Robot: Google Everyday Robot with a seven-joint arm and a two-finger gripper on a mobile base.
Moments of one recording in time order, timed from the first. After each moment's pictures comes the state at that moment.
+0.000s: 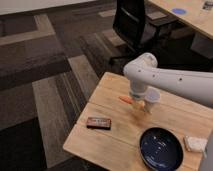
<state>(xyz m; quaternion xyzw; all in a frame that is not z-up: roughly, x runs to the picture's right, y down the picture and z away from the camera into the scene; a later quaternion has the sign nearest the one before) 0.173 0.067 0.739 -0.28 0.12 0.16 0.94</state>
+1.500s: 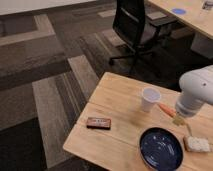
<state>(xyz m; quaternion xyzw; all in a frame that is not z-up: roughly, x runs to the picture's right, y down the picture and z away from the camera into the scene) 0.341 0.126 0.637 -0.25 0.16 0.32 0.90</state>
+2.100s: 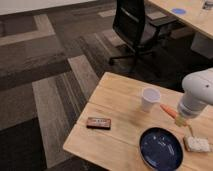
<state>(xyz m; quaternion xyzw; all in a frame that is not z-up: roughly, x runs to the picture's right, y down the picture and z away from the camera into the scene) 0.357 0.142 0.632 -0.26 0.17 0.35 0.89</state>
